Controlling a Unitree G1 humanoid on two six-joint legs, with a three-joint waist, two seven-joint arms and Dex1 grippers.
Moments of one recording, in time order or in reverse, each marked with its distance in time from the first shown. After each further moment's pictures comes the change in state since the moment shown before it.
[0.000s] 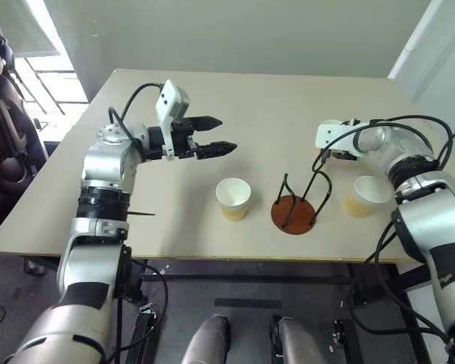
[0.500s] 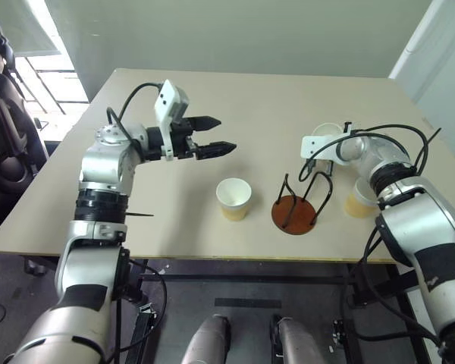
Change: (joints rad) left arm 0.012 0.009 -0.003 -0.028 -0.008 0.015 0.018; right arm 0.027 0.069 -0.009 0.005 0.006 0.011 0.024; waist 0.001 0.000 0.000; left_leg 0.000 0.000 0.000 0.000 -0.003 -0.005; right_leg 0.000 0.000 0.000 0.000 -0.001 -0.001
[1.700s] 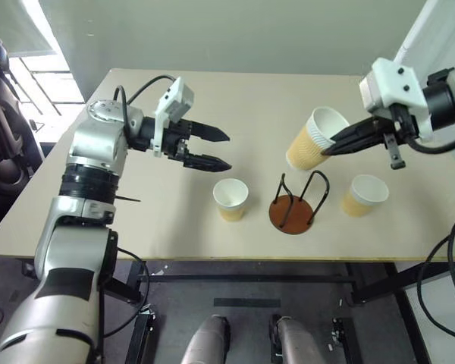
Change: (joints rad) left arm -0.154 0.101 -0.166 0.122 0.021 -0.016 -0.395; right arm 0.220 -0.537 -0.274 -1.501 0.907 0.809 1.045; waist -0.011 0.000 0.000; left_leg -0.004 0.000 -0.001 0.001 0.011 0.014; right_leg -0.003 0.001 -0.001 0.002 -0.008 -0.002
